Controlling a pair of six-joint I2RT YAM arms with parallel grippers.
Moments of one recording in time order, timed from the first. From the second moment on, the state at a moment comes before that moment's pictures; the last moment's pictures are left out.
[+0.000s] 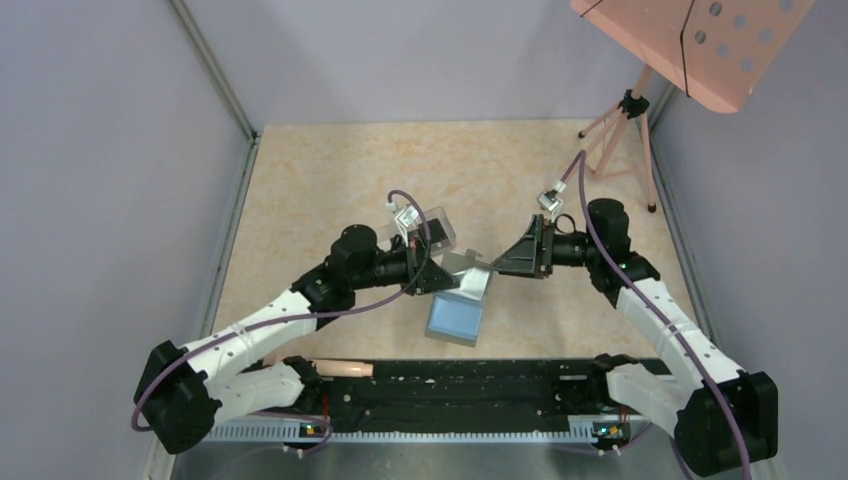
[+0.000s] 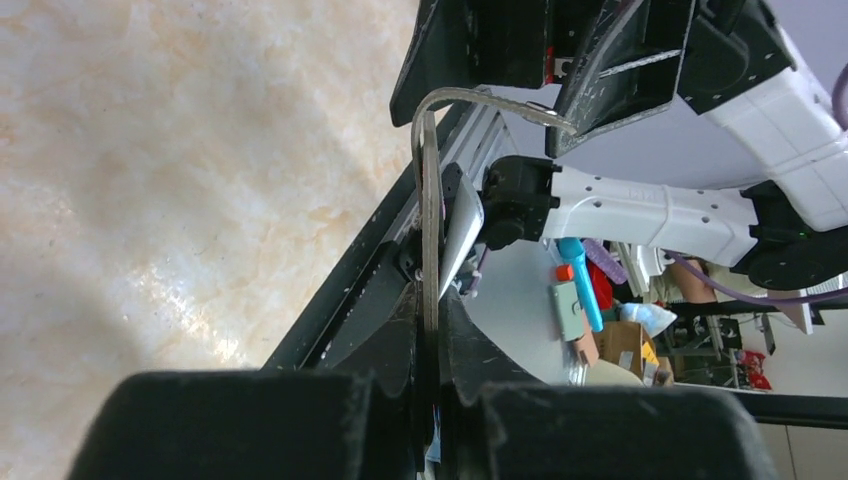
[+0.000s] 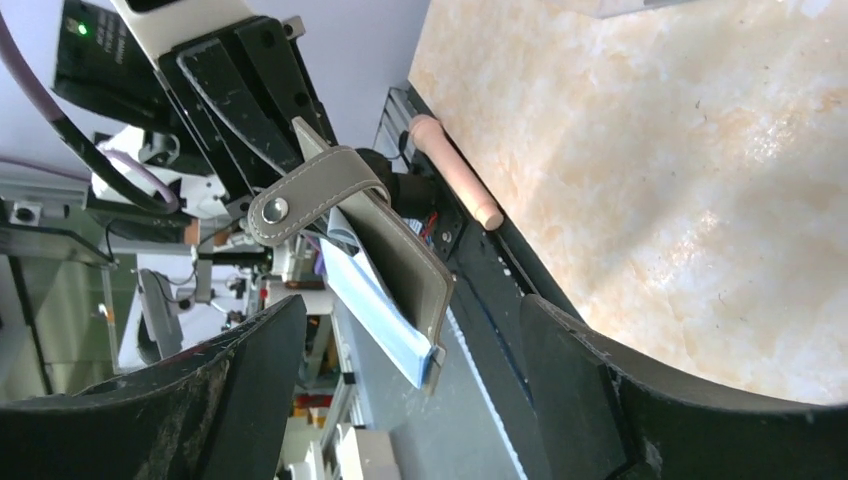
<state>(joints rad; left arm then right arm) -0.75 1.05 0.66 0.16 0.53 -0.87 0.24 1.00 0.67 -0.11 -1.04 0.78</state>
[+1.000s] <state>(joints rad) -0.75 1.13 0.72 0.19 0.76 -0.87 0.41 1.06 0.65 0.03 -1.16 0.75</state>
